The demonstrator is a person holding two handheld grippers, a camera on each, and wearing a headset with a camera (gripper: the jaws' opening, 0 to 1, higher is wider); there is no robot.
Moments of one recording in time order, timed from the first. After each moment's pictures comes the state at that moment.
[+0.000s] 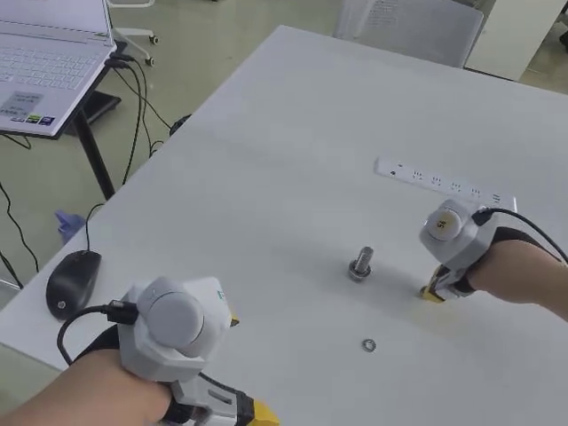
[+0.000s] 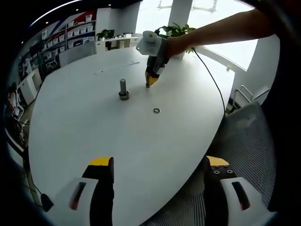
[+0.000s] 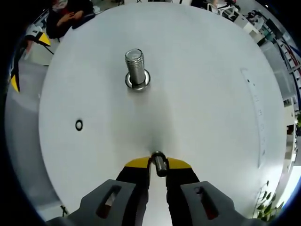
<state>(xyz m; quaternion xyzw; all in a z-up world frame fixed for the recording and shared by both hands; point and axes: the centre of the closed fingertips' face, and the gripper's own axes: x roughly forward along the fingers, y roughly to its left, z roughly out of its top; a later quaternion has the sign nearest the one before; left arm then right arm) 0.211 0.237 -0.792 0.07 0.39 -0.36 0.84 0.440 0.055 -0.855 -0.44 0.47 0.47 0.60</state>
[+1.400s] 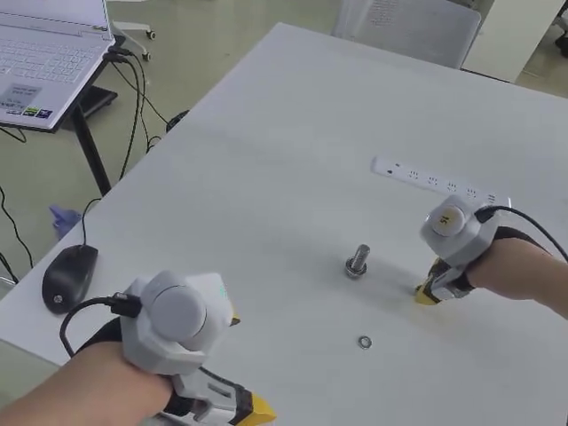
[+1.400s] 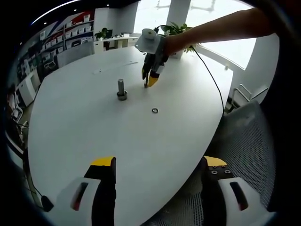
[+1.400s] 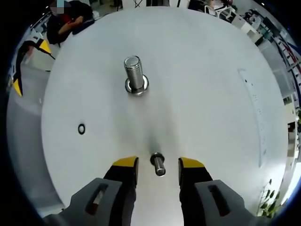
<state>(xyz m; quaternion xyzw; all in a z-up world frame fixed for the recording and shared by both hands) 0.210 0.236 -0.791 0.08 0.39 -0.37 0.84 0.443 0.058 -0.853 -0.41 0.47 0.48 0.62</state>
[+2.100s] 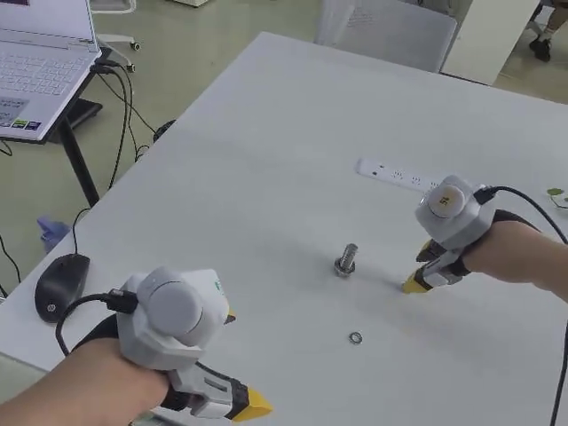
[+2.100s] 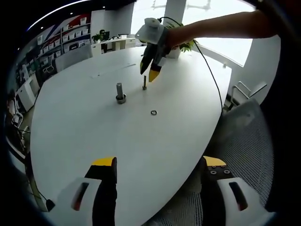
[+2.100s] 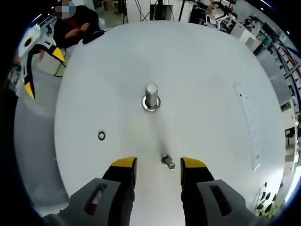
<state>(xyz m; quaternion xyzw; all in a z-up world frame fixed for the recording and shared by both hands) 0.209 0.235 -0.782 0.09 0.39 -0.38 0.84 0.418 0.072 -0.808 -0.40 0.44 0.50 0.62</state>
